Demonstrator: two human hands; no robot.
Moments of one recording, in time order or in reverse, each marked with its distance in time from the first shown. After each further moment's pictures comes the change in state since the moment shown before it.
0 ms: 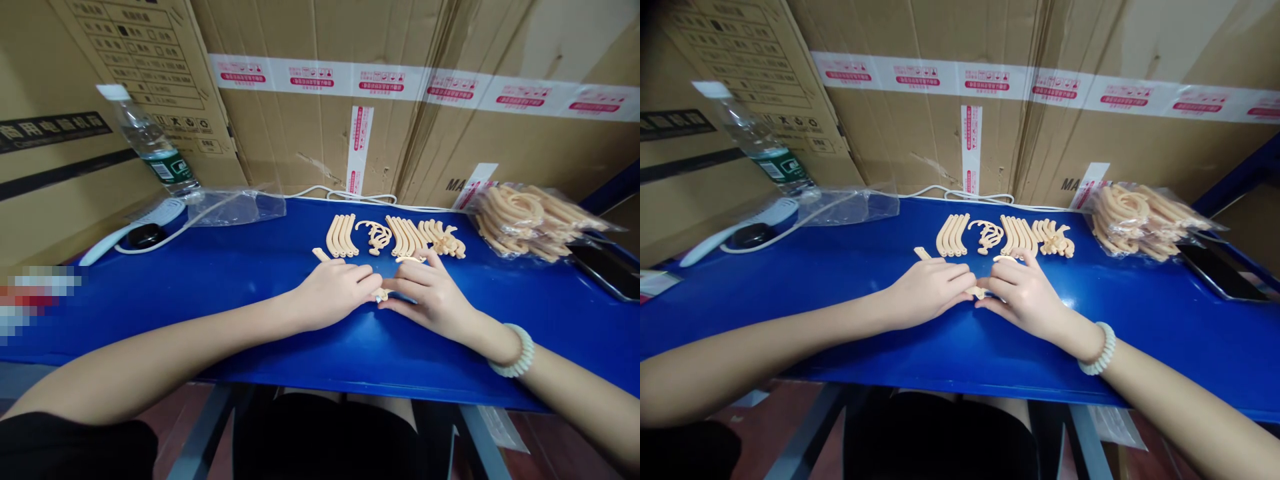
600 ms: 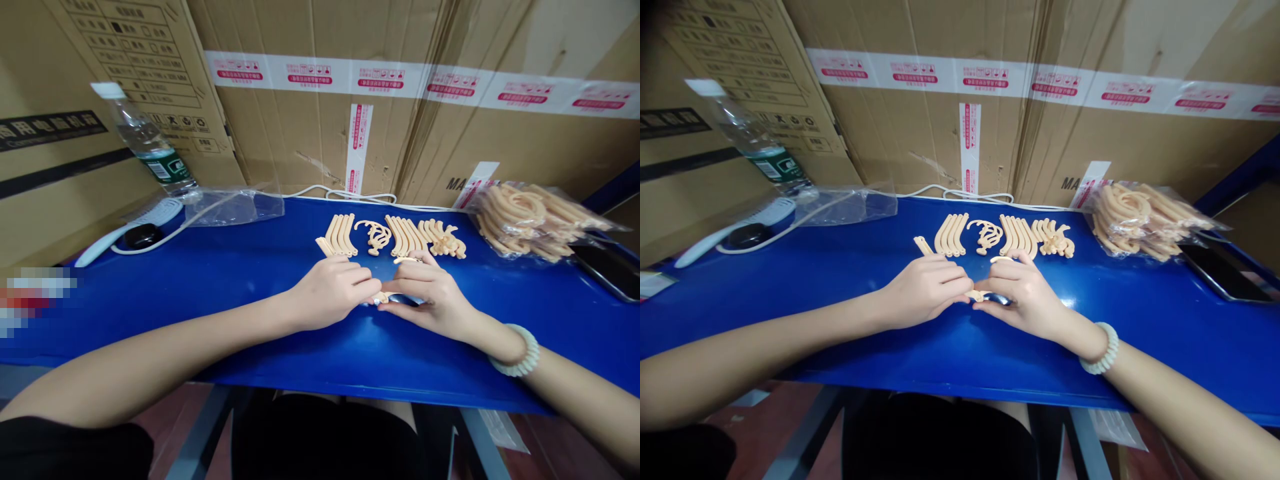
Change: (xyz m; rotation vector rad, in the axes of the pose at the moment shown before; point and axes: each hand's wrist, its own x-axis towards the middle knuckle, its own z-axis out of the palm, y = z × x) left_hand 0.001 -0.004 -0.006 0.011 0.115 0.091; right_hand 0.004 0.002 -0.002 0.283 0.036 0.076
